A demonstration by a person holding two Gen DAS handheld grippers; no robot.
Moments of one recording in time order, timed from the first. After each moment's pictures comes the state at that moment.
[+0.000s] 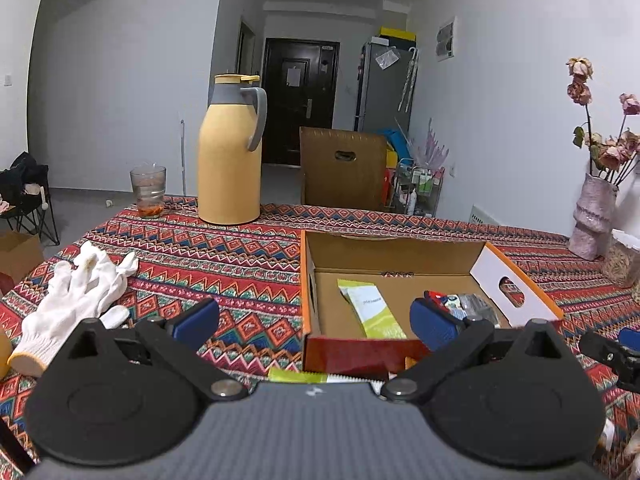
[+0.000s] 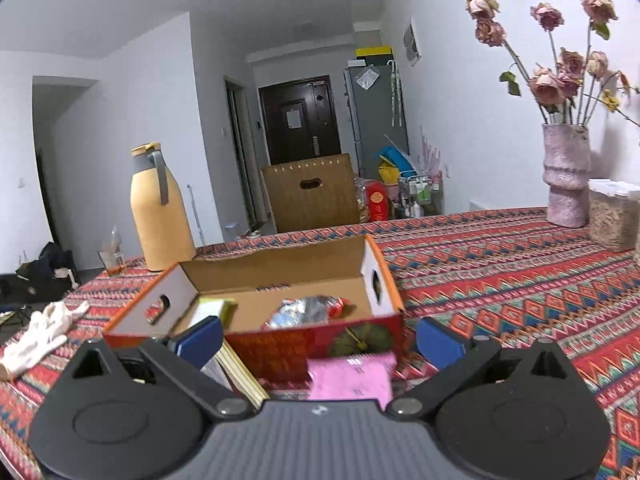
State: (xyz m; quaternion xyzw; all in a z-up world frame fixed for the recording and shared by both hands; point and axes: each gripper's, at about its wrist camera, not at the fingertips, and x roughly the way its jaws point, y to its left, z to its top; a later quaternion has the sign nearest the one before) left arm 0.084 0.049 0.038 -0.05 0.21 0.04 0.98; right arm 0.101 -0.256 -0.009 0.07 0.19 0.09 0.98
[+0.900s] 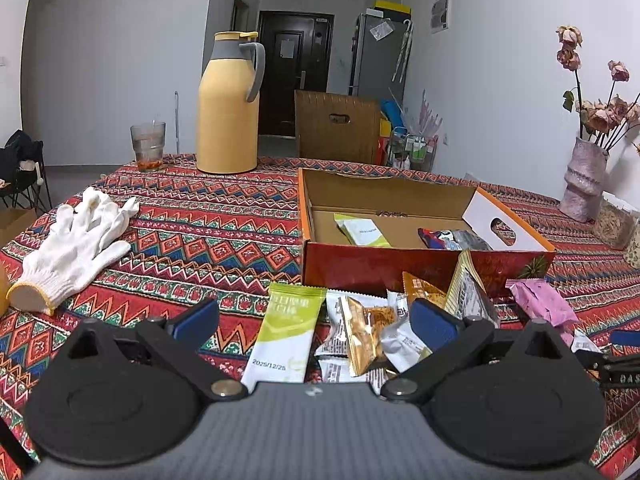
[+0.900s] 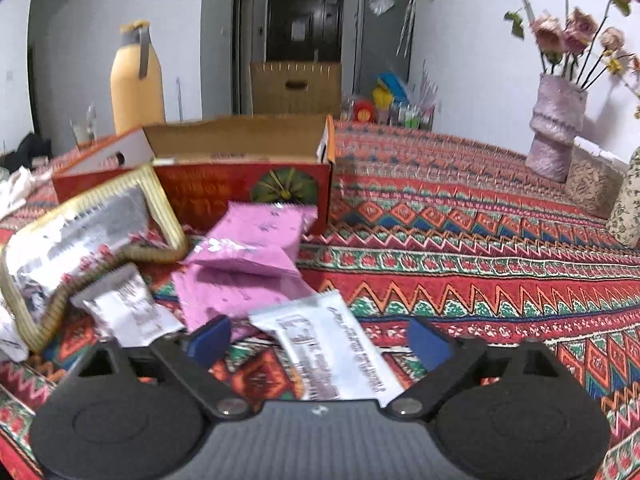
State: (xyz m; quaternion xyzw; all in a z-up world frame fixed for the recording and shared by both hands) left arm 0.048 0.047 -0.003 -0.05 0.25 0.02 0.97; right arm 0.102 -0.291 -0.065 -0.03 0.33 0.08 0.94
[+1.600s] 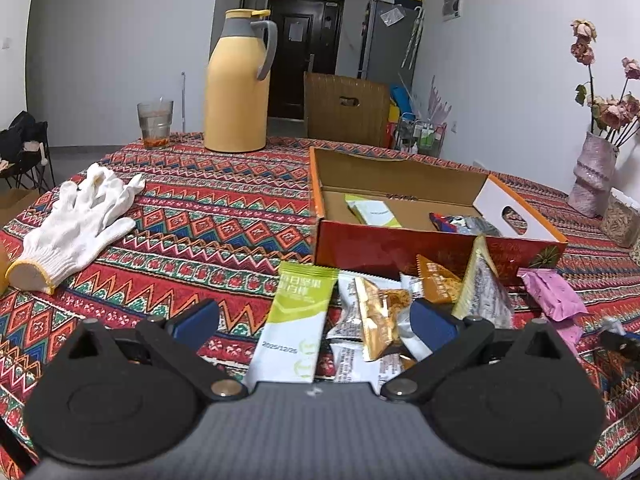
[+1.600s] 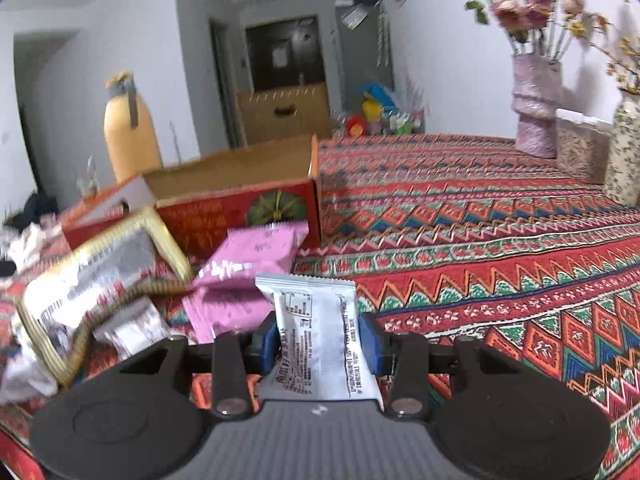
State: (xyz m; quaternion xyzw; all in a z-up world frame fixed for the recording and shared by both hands) left arm 0.056 0.056 -0.013 -0.06 0.28 0.03 0.96; right arm 0.072 -0.312 -0.059 0.07 0.27 0.07 0.96
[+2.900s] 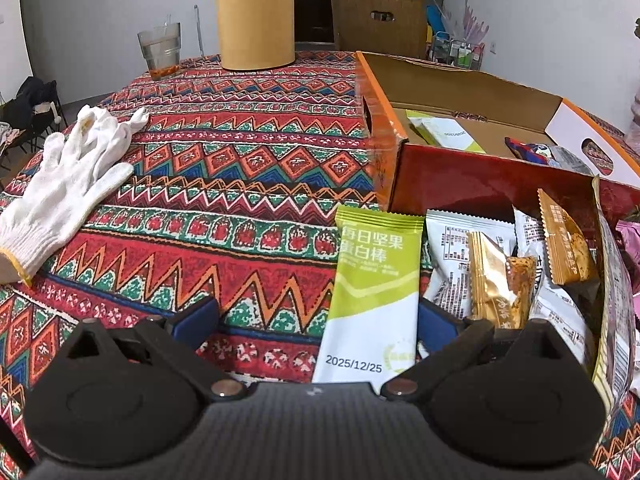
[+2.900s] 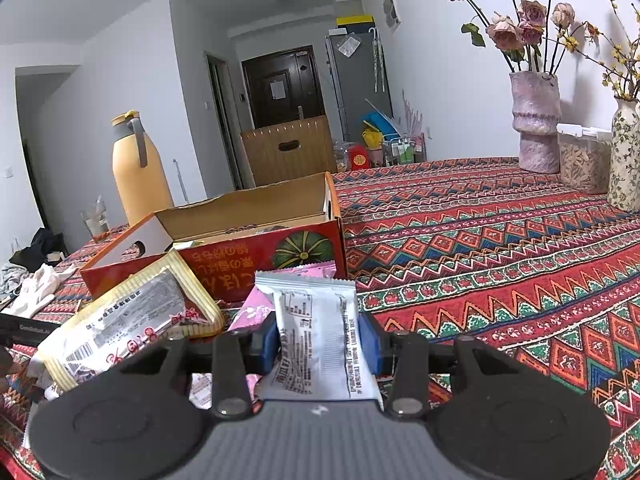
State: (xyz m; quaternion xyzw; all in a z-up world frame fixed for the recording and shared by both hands) left arm 0.133 0.083 -0.063 -0.03 0.40 0.07 0.91; right arm 0.076 -0.294 -0.052 0.09 0.24 0.08 0.96
